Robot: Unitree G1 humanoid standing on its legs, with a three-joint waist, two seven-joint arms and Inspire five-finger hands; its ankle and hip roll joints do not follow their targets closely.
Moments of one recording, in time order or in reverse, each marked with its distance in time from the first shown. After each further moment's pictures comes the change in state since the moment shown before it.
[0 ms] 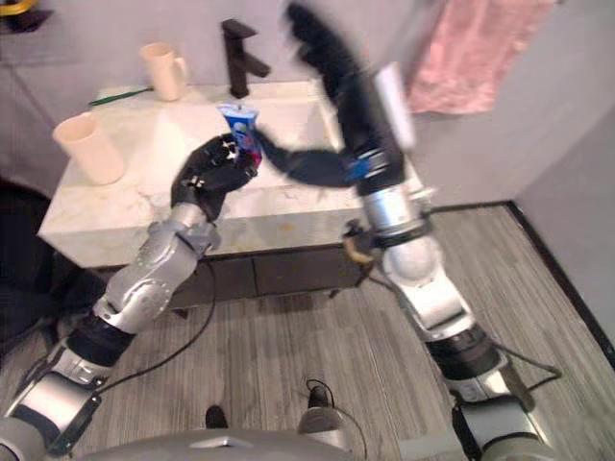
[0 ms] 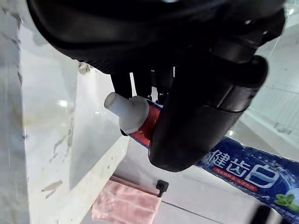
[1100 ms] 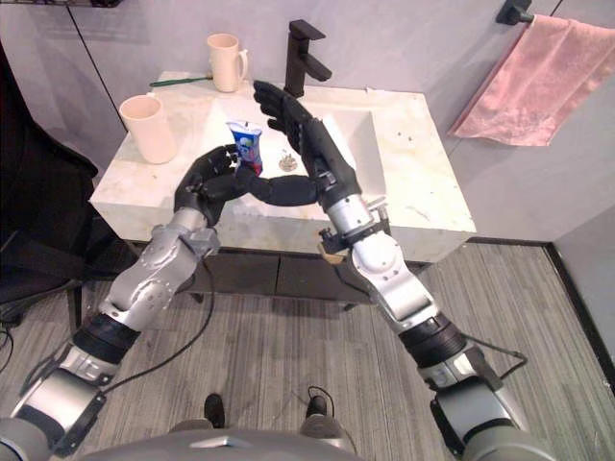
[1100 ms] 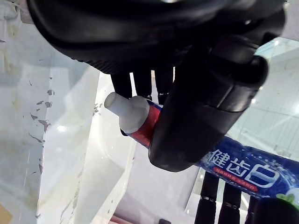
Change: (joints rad) left arm 0.000 -0.026 0.031 0.112 0.075 0.001 -0.078; right arm -0.057 0.081 0.022 0.122 -0.001 0.055 -0.007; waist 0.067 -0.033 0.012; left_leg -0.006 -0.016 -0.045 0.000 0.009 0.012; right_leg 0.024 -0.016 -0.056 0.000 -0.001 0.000
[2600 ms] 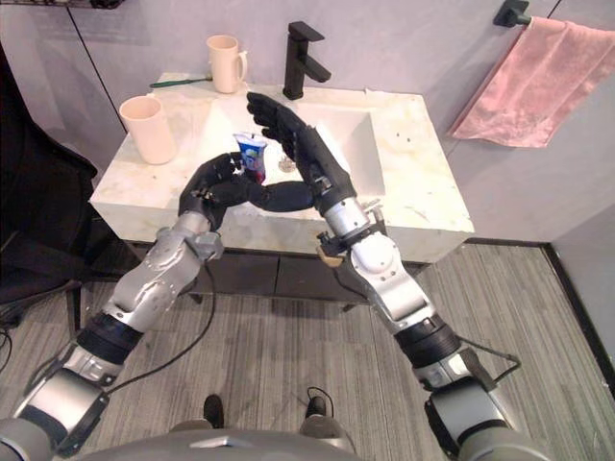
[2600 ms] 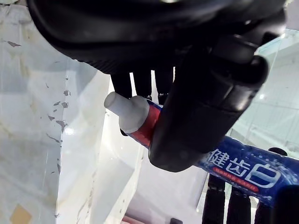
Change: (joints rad) left arm 0.001 -0.013 -0.007 0.020 0.040 0.034 0.001; right arm 0.019 0.034 -0.019 0.033 0.000 0.003 0.078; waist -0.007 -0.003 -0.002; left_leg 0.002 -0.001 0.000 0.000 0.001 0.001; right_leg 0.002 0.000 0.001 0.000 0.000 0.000
